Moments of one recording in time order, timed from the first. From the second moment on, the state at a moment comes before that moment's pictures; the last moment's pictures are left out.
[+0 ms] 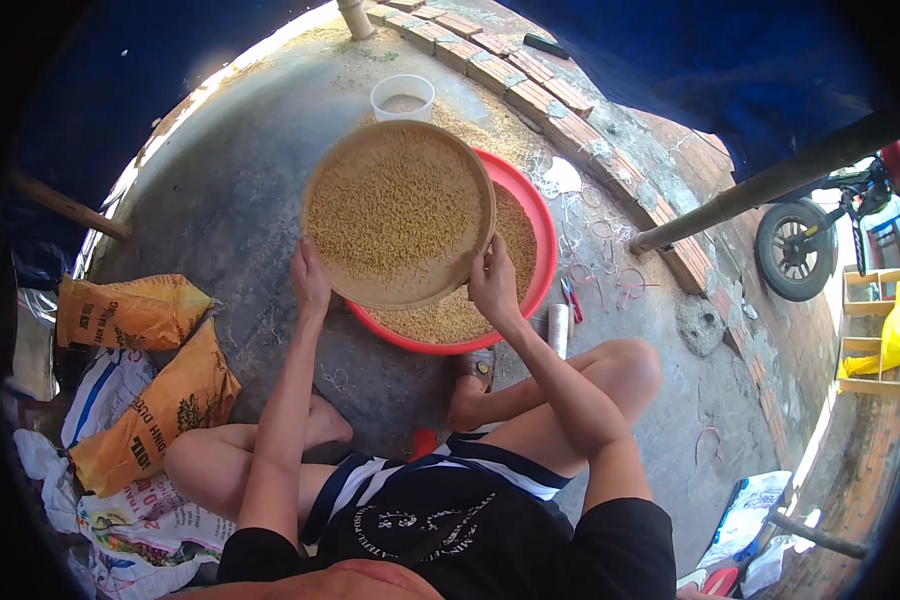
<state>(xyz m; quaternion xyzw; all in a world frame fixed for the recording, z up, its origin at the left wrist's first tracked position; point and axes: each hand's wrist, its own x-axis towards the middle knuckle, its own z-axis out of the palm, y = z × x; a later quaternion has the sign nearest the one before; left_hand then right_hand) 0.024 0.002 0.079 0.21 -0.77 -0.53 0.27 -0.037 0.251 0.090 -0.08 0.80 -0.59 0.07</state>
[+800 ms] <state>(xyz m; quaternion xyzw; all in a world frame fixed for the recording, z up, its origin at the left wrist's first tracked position) 0.012 0.001 0.069 0.14 -0.76 -0.54 0.34 -0.043 0.248 0.075 -0.11 0.80 -0.59 0.04</state>
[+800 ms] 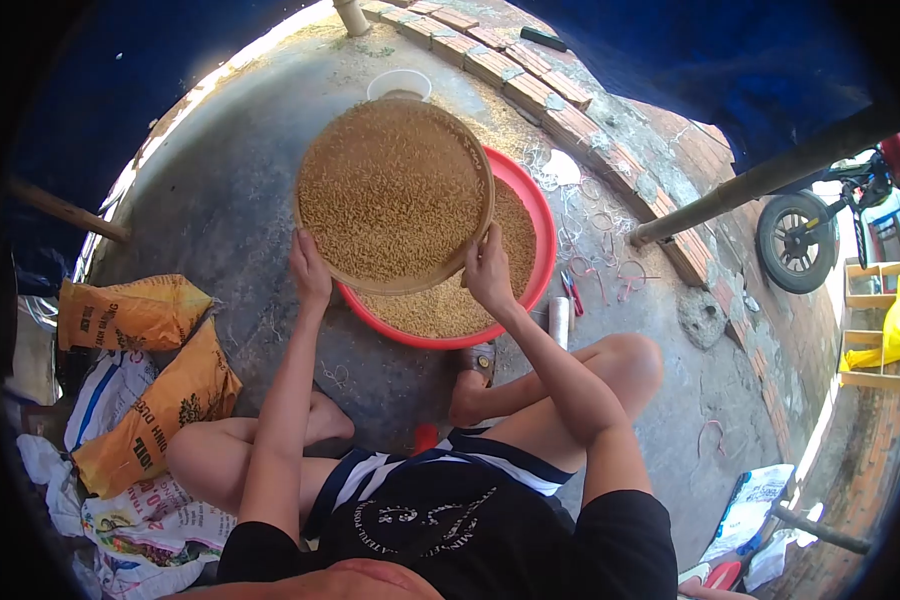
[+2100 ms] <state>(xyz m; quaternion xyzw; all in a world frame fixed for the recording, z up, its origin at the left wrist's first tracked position) 0.022 0.019 0.008 0.28 -0.85 -0.41 0.17 -0.046 0.271 0.021 0.07 0.81 -0.52 0.24</state>
